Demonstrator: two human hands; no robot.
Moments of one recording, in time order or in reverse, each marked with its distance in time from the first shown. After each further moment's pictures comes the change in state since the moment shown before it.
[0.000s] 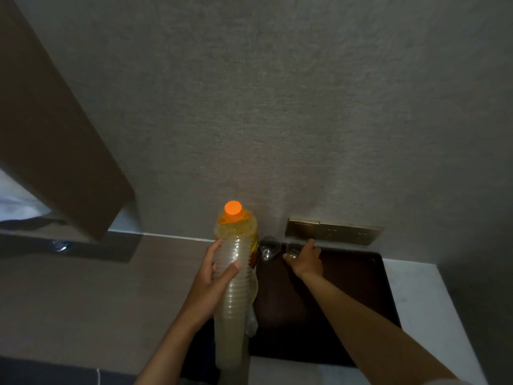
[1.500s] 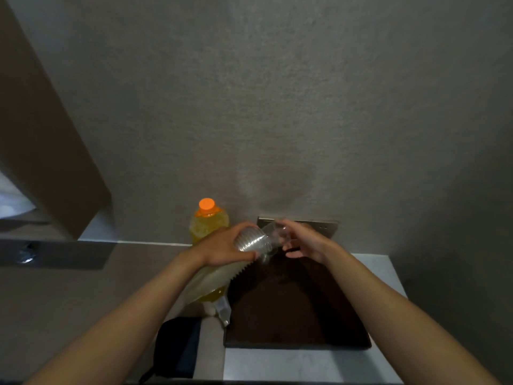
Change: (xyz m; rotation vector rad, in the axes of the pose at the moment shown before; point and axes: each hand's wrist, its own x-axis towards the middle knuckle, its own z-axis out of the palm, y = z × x) left_hand 0.058 0.046 0.046 0.867 -0.544 0.301; right_hand -0.071 -0.008 -0.147 0.544 -0.488 -0.117
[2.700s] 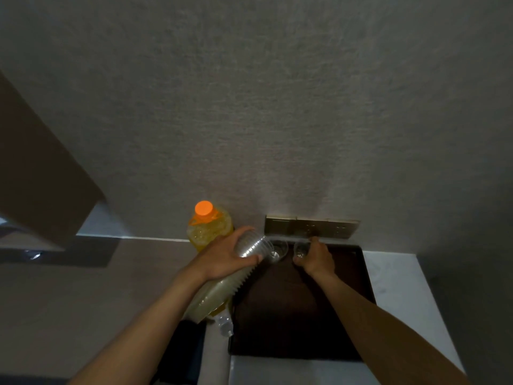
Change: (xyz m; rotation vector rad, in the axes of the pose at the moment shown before) left_hand 0.029 -0.039 0.023 -0.085 0.082 -0.167; right_hand 0.101 0.101 -0.011 -0.657 0.501 0.027
